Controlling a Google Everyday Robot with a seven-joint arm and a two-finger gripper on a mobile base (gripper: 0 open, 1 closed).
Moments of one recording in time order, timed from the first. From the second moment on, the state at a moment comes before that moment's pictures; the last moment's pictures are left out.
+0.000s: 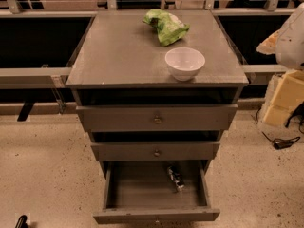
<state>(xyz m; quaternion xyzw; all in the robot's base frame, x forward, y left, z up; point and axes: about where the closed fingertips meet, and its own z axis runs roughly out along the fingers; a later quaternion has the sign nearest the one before) 0.438 -0.217 0.976 -0.60 0.78 -0.03 0.16</state>
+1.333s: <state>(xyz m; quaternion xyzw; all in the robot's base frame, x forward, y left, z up) 0.431 -0.133 0.788 -0.61 0.76 0.13 0.15</state>
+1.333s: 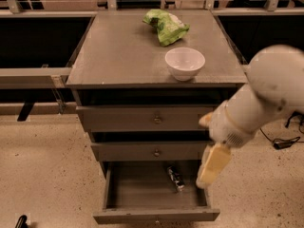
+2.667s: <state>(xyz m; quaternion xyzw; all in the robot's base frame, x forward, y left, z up) 0.434 -0.109 0.639 -0.62 0.75 0.19 0.15</state>
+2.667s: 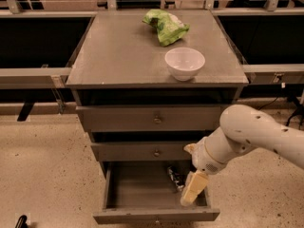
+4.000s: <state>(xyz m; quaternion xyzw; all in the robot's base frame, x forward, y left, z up) 0.515 -0.144 0.579 -0.55 0.80 0.14 0.21</state>
